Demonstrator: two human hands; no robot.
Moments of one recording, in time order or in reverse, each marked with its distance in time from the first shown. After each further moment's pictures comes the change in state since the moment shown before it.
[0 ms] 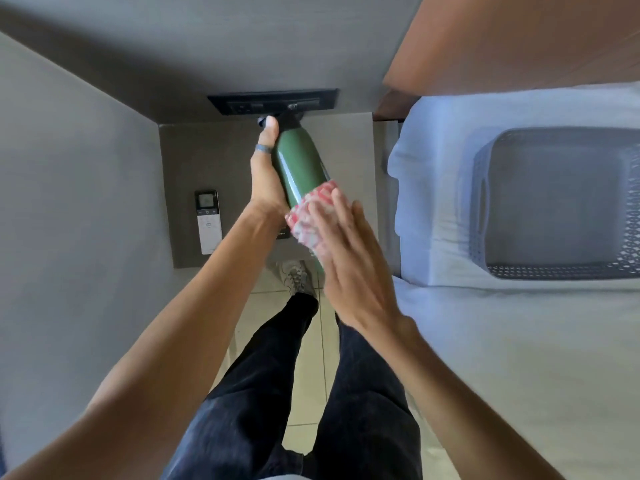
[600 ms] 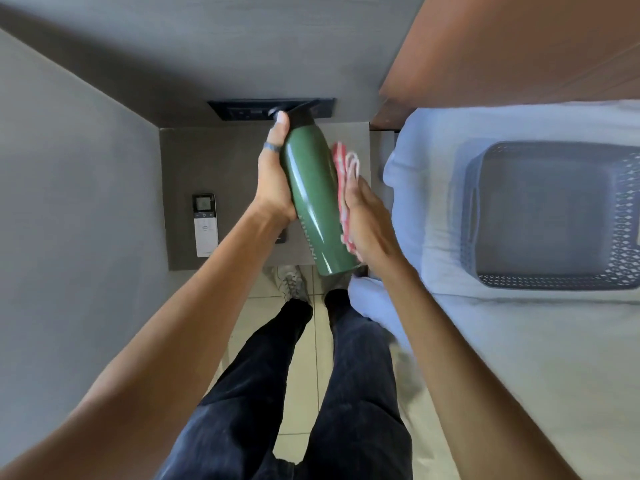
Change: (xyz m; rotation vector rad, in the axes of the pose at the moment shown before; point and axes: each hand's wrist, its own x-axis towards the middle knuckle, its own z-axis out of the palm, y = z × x) left_hand -0.001 0.000 0.023 -0.018 -0.163 -0.002; right_hand 0.064 0.012 -0.037 0.283 0.092 0.314
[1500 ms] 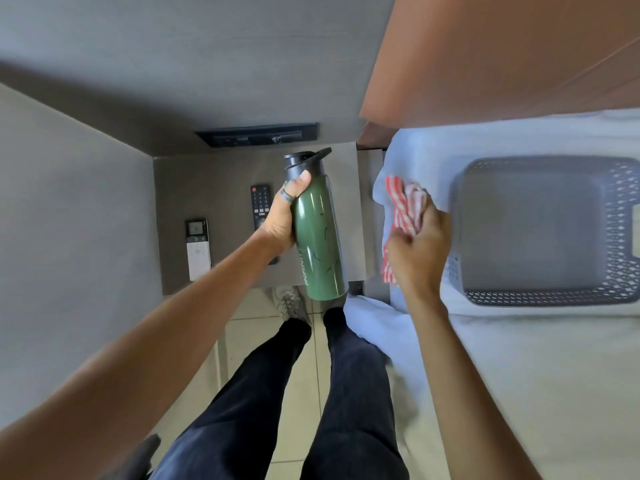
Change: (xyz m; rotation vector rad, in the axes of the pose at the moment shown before) left_hand 0.033 -0.037 -0.023 0.453 0.072 0.012; right_hand 0.011 0.080 -0.040 0.199 0.389 0.178
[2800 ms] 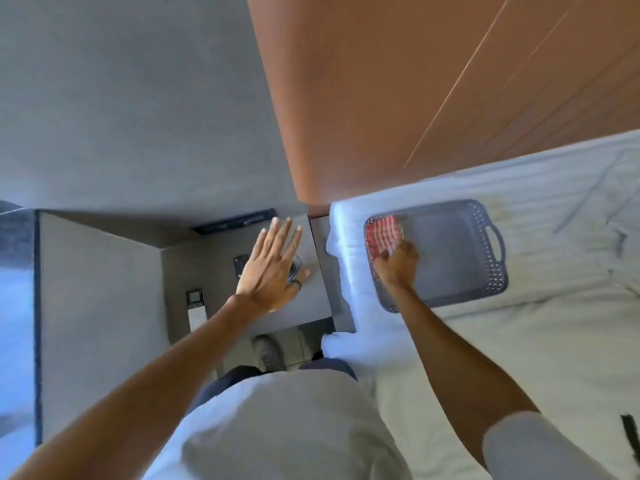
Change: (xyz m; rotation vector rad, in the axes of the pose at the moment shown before) left_hand -0.137 0.073 0.126 1.905 0.018 0.668; right_hand 0.040 -0.010 -0.141 -0.239 -0.078 0.185
